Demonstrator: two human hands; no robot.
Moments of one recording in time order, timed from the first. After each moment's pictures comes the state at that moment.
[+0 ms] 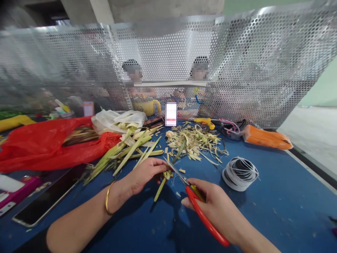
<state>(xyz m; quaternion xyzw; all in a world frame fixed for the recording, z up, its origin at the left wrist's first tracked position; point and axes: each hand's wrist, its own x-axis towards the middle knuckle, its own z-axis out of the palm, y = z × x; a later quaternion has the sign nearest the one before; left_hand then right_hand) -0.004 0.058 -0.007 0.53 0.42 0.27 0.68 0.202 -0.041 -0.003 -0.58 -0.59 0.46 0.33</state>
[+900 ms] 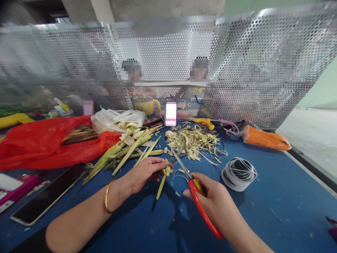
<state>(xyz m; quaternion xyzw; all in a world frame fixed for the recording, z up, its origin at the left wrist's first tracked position) -0.006 0.060 -0.010 0.50 0.42 0.28 0.70 0.204 -0.038 -0.012 -0.64 -0.60 0.34 0.33</state>
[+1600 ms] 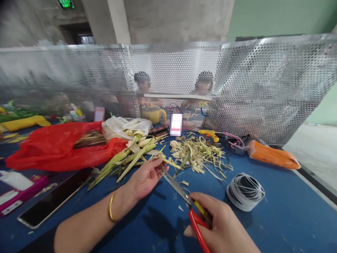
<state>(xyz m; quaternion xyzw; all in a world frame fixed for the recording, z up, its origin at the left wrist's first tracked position) -0.003 0.071 -0.009 0.15 0.33 0.53 0.76 0.200 -0.049 0.005 -0.62 -0.66 0.34 0.25</state>
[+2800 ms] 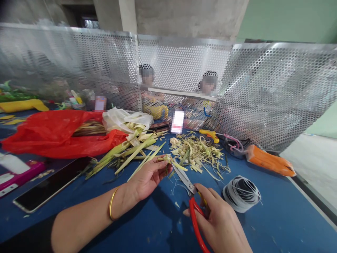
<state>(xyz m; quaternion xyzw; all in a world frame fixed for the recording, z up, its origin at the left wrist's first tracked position) 0.008 0.057 -0.012 0.16 0.30 0.51 0.79 0.210 -0.044 -0.005 -0.64 -0.72 0.13 0.23</state>
